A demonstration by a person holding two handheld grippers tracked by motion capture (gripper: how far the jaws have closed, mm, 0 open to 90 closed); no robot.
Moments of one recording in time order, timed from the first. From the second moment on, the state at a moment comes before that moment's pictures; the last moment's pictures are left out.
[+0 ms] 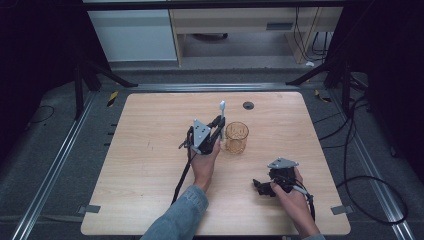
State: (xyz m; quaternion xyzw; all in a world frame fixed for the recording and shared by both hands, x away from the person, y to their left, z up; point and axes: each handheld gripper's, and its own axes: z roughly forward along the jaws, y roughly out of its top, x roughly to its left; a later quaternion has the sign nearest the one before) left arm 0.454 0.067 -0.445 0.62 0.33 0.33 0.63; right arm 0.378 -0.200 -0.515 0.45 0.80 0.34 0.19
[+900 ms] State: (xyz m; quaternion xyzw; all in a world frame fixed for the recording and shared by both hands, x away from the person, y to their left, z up) left arm 0.449 0.071 -0.458 0.66 0.32 0.34 0.59; right arm 0.378 -0.200 -0.515 0.45 0.80 0.34 0.19
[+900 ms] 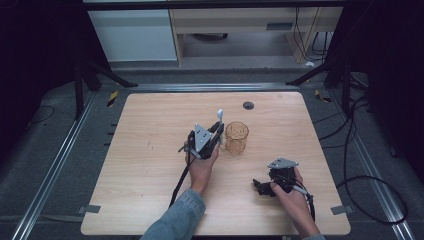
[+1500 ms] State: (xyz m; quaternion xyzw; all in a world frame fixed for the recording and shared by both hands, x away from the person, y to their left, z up) left arm 0.449 0.069 -0.463 0.67 0.33 0.33 0.58; right arm 0.378 -0.200 -0.515 0.45 0.80 0.34 0.19
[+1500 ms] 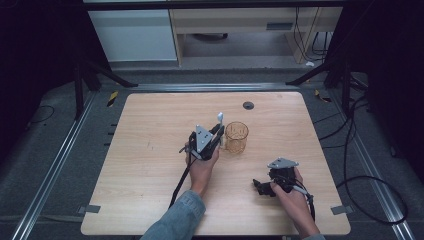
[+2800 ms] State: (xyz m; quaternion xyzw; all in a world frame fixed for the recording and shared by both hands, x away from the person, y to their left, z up) left arm 0.451 0.068 -0.471 0.68 0.34 0.32 0.56; right arm 0.378 -0.200 -0.515 0.45 0.80 0.34 0.19
